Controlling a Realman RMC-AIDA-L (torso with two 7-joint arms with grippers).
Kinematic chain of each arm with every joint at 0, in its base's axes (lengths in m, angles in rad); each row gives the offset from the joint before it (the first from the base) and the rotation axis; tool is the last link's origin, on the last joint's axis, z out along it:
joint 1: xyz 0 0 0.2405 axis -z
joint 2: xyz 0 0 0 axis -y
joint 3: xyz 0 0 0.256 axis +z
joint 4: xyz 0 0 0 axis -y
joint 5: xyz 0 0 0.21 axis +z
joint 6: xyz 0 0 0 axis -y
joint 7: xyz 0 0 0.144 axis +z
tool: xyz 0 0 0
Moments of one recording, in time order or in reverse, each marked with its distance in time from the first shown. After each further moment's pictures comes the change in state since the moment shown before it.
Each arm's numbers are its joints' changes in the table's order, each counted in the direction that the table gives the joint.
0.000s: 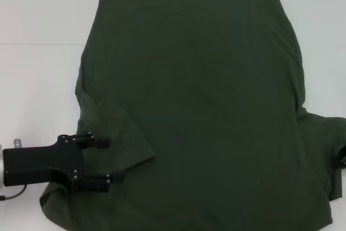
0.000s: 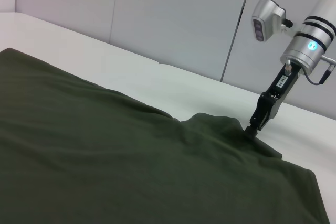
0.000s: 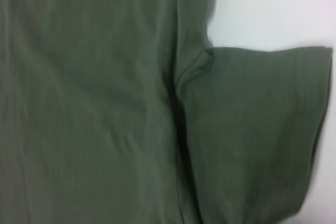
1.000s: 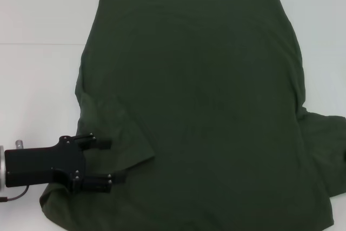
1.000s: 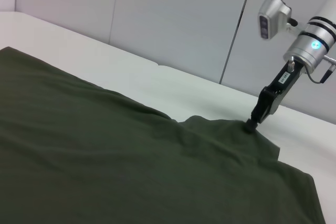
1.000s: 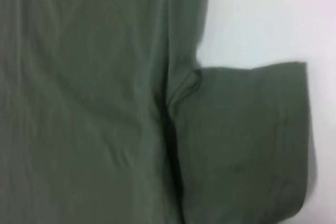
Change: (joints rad) left arm 0.000 0.003 -0.001 0.008 -0.003 0.000 -0.009; right arm 0.026 0.031 0.094 0.010 0.014 0.027 -0.073
